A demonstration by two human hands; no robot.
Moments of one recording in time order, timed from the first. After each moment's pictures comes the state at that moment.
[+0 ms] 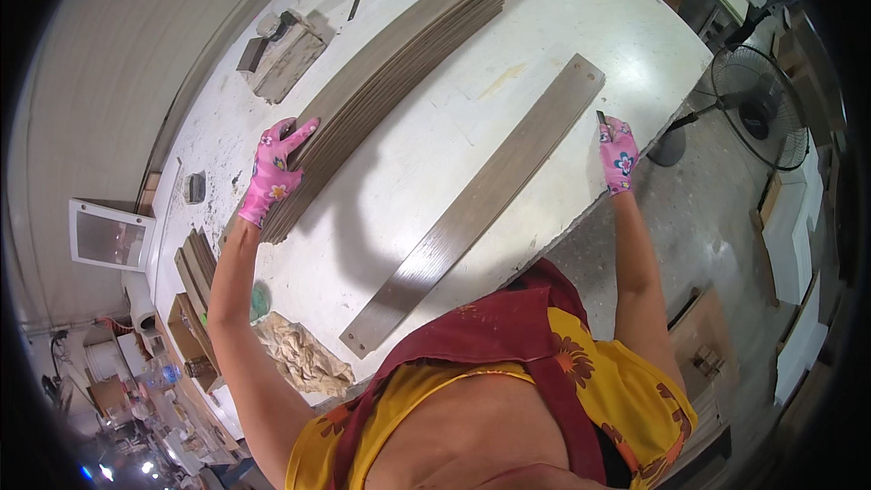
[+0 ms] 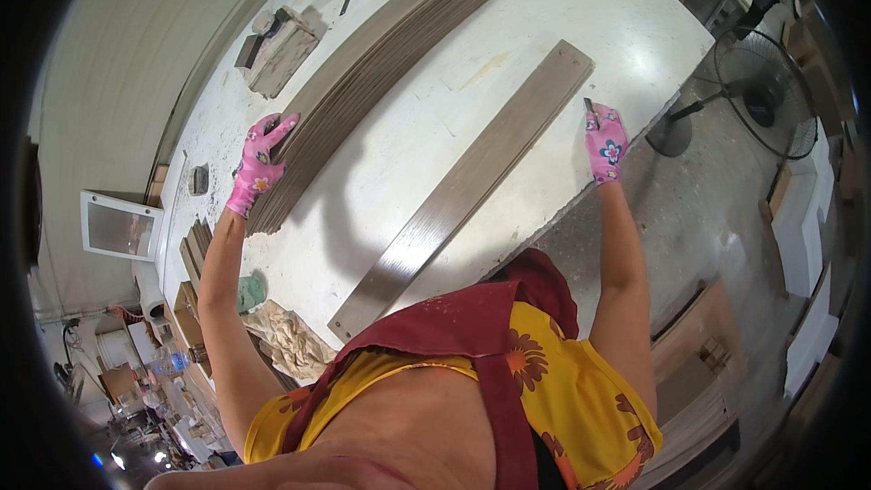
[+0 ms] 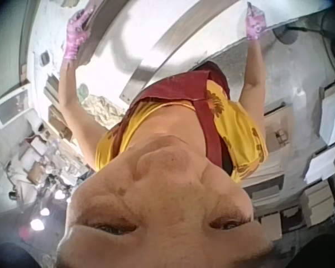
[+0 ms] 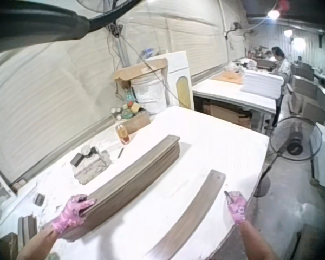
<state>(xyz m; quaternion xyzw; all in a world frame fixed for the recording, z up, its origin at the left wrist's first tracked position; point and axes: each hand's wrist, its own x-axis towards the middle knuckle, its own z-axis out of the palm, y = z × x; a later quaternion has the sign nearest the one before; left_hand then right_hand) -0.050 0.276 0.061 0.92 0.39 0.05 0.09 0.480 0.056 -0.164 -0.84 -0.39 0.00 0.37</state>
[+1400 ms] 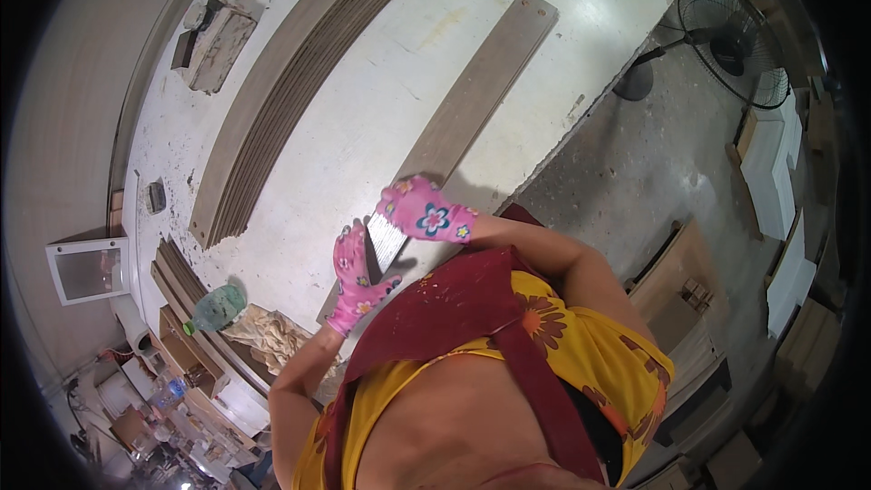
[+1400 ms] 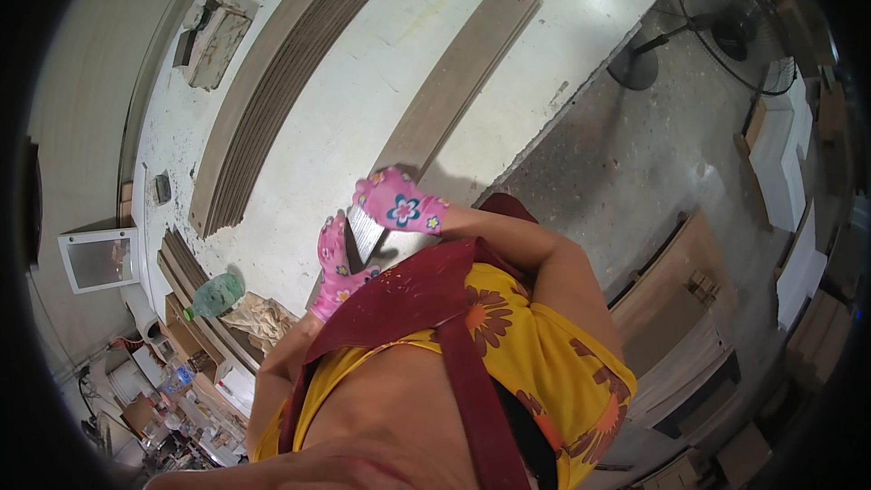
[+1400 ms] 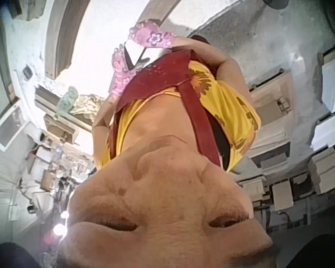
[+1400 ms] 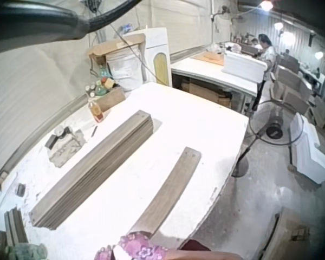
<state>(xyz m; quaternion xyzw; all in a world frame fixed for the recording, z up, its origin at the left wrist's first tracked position) -0.021 0.018 -0.074 0.89 0.39 0.11 0.19 0.197 0.045 -0.087 -0.49 -0.85 0.15 0.12</state>
